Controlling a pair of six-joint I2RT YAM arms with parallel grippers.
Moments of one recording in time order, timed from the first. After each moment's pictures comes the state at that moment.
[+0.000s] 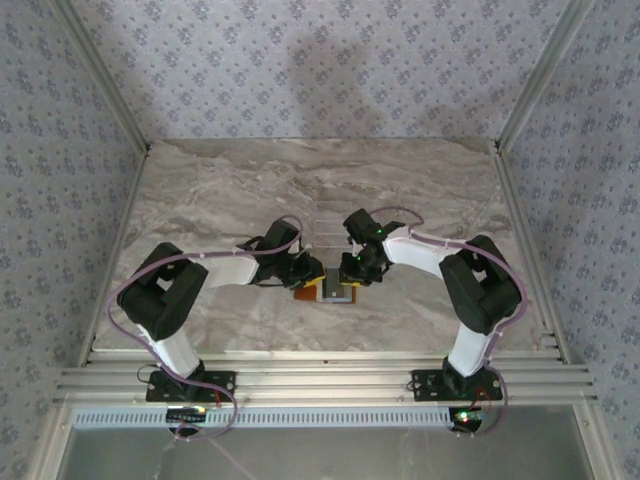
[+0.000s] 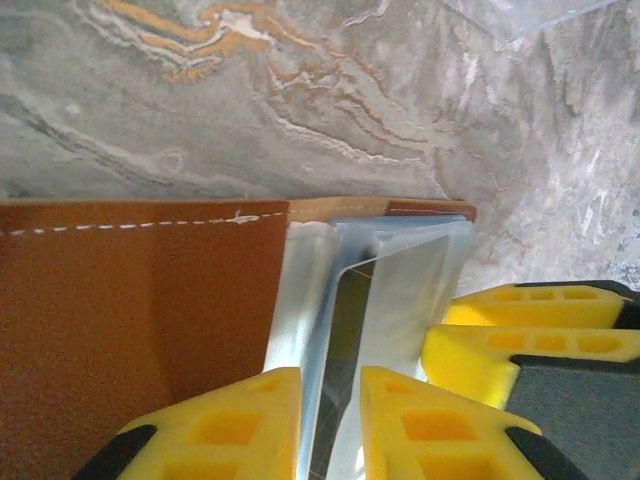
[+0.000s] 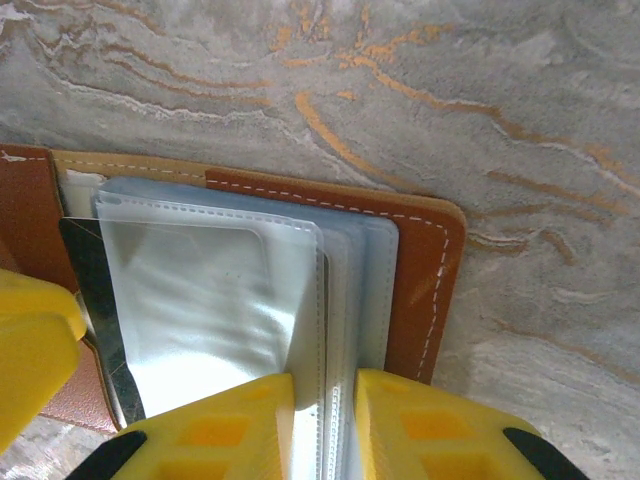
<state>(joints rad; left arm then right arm) -0.67 1.73 0.82 -0.02 0.47 -1.04 0.62 1.76 1.05 -0.60 -0.27 0.64</state>
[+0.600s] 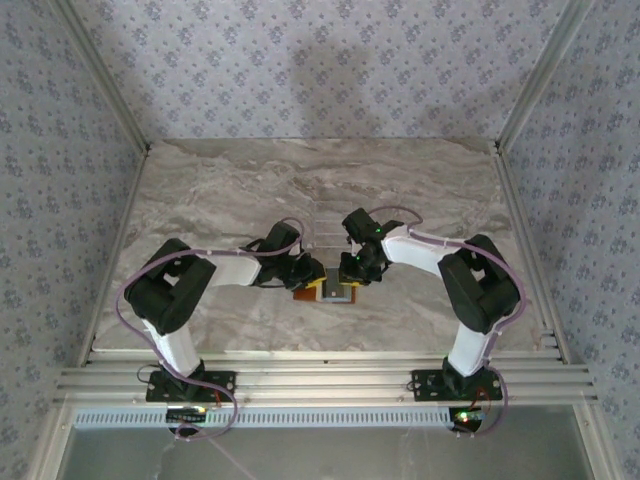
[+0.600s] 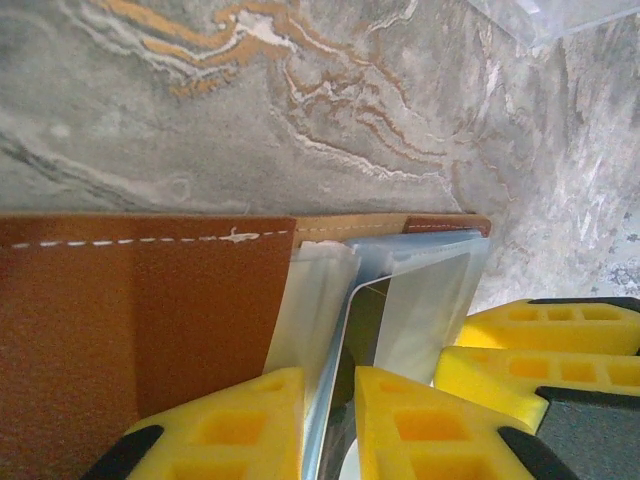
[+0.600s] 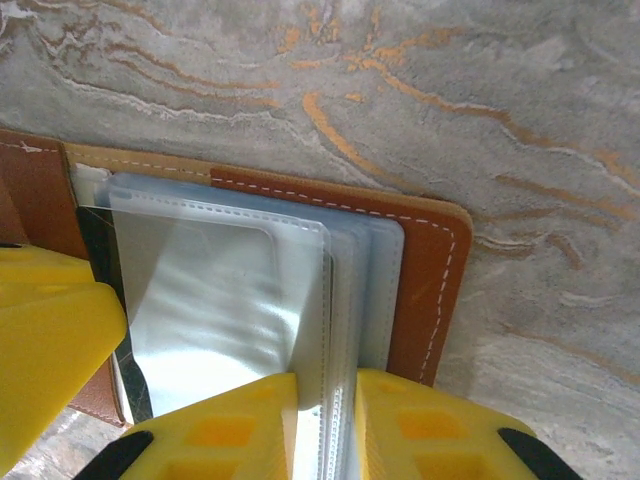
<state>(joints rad) -0.67 1.77 0.80 0.08 0.50 -1.07 0.62 1.77 1.06 -0.61 -0.27 0.62</state>
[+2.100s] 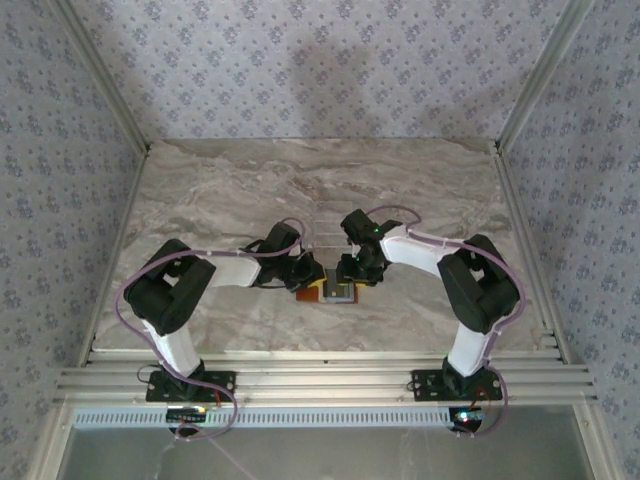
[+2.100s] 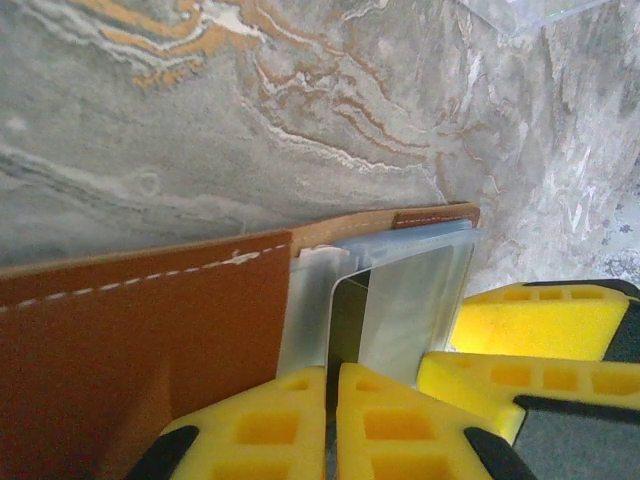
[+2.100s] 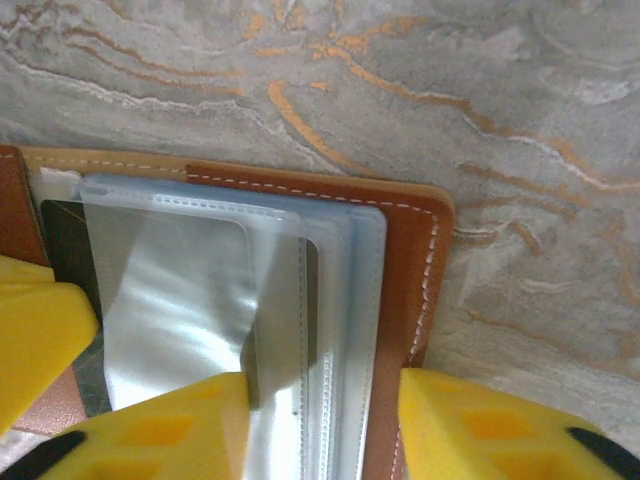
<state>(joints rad) -0.67 1.77 0.80 0.09 0.50 -1.06 0.63 1.77 1.07 -0.65 -0.23 0.61</state>
